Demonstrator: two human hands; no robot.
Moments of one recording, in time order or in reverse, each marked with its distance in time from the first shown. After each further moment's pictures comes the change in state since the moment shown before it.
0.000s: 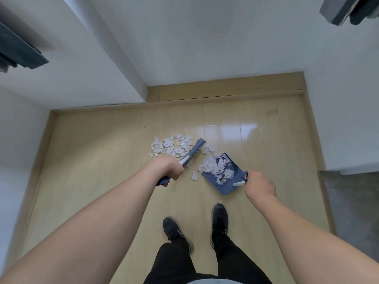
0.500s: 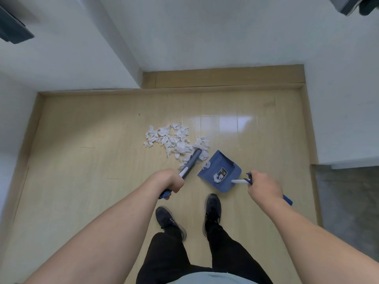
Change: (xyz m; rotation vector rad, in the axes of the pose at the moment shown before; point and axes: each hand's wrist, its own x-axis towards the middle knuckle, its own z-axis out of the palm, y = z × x) left_hand 0.025 -0.011 0.066 -0.072 -0.191 0.000; right_hand -0.008 0.031 0.021 -0.123 0.039 -0.074
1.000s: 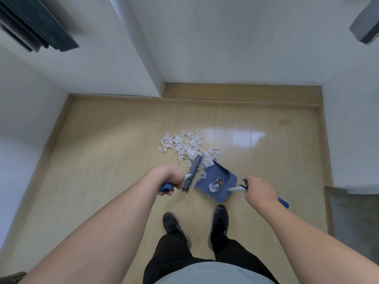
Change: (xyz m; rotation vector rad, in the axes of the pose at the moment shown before) left_hand -0.035 -0.049 -0.027 -0.270 -0.066 -0.053; right_hand -0.010 -0.057 -0.018 -0.088 -0.063 -0.127
